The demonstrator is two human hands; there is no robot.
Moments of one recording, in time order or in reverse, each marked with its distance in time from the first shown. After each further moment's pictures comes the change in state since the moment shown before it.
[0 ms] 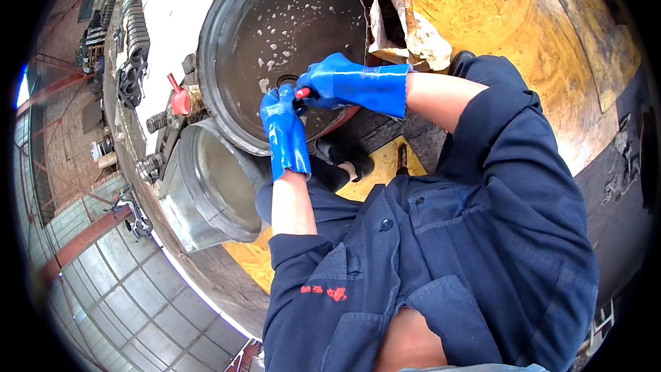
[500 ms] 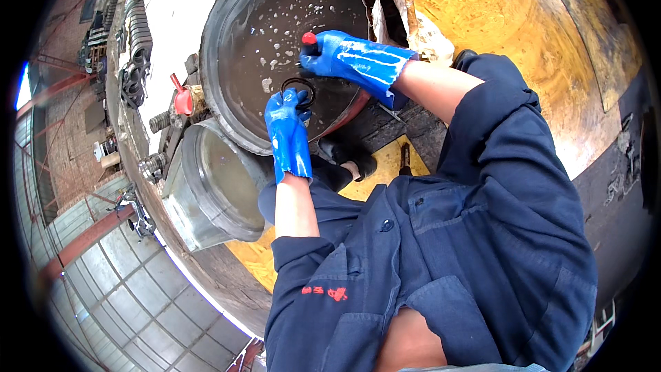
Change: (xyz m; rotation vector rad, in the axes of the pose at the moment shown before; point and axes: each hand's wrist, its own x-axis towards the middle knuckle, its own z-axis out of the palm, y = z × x) left_hand -0.014 -0.003 0.001 -0.115 0.033 -0.058; right_hand 0.019 0.026 -0.010 0.538 0.197 0.386
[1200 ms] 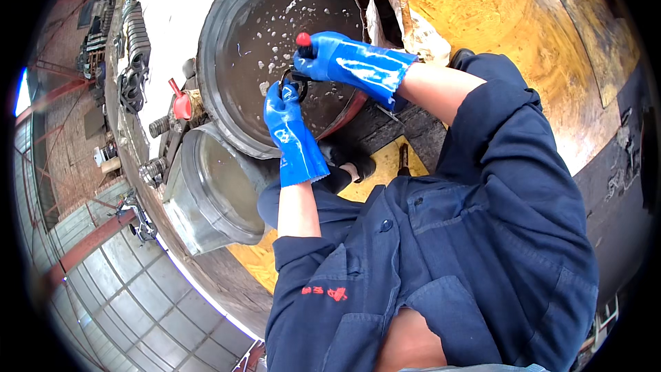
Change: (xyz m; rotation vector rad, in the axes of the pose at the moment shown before) left_hand 0.019 -0.014 0.015 0.385 0.072 0.466; right_hand -0.015 -0.007 -0.013 0.034 0.046 -0.069
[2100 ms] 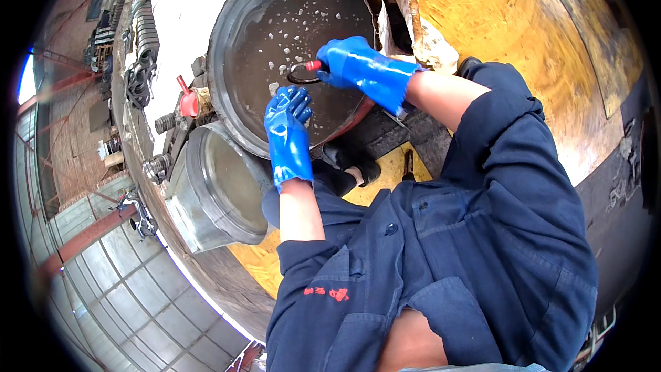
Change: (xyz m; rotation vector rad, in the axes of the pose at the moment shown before) left_hand 0.002 0.034 -0.022 -0.581 -0.034 -0.456; right_hand -0.002 -0.002 -0.002 -0.578 -0.047 -0.121
